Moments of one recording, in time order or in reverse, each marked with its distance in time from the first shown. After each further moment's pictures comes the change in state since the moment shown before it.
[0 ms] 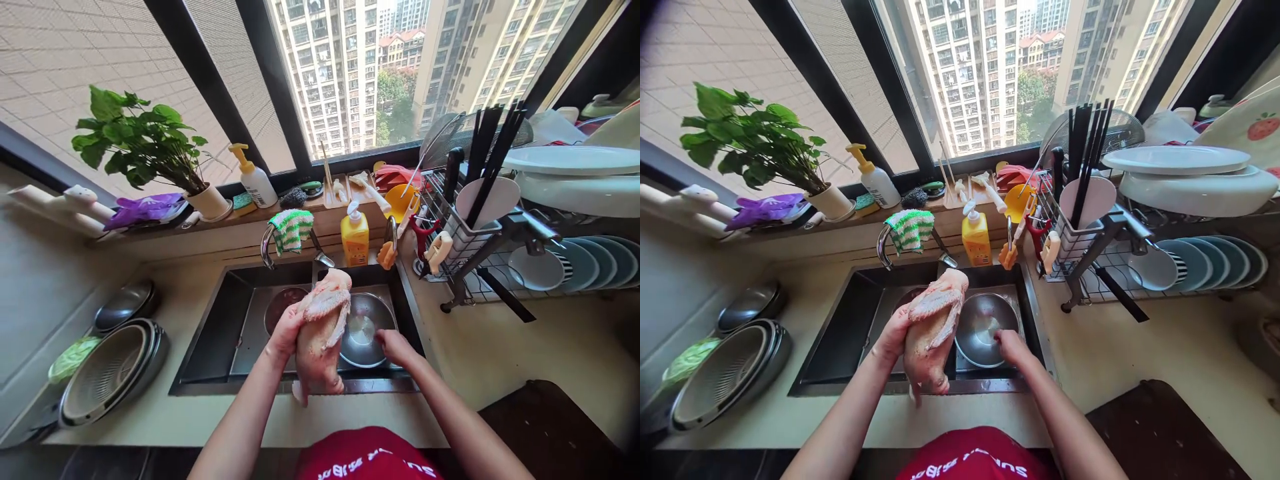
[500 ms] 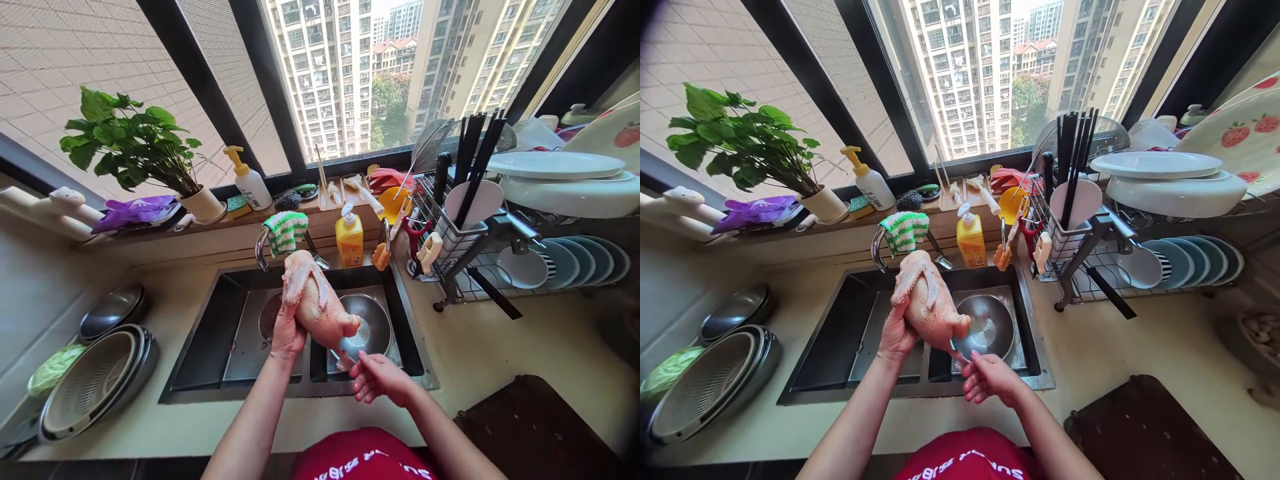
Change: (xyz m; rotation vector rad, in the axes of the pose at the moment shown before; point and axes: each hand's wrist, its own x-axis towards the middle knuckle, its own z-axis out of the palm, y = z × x) left_hand 0.013 -0.020 0.008 -0.439 0.334 0.248; right_hand -0.056 -0.036 0.025 0.789 -0.435 0.370
